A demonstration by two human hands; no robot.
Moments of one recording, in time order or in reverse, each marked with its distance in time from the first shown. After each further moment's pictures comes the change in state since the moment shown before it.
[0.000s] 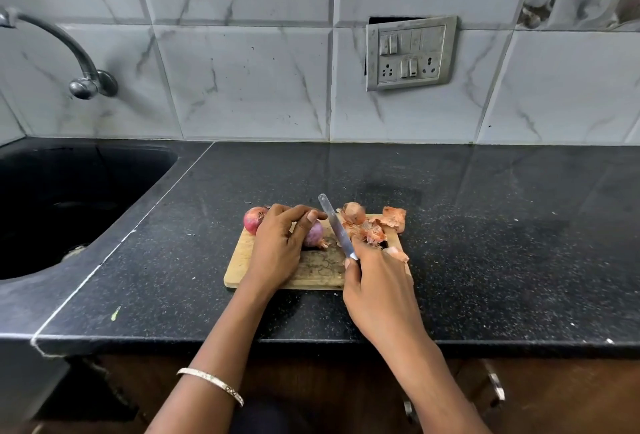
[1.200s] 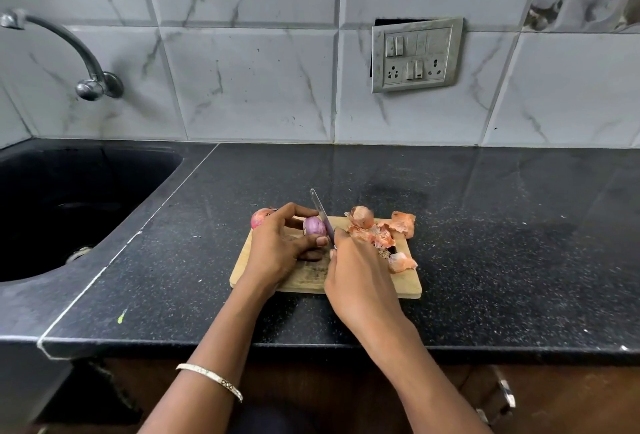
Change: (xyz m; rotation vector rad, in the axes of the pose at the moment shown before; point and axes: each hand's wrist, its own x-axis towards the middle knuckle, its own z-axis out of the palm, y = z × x) left_hand 0.001 0.002 -0.005 -0.498 -0.041 -0.289; right_hand 0.020 -0.032 0.013 -0.061 -0.072 -0.011
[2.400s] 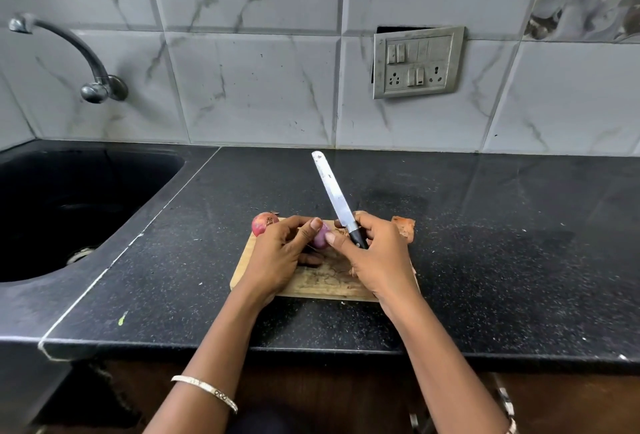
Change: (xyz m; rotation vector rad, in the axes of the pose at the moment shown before) left_hand -0.005 0.000 -0.003 -0.016 -0.111 0.003; right_hand 0.032 0.034 -0.001 0.561 0.098 0.005
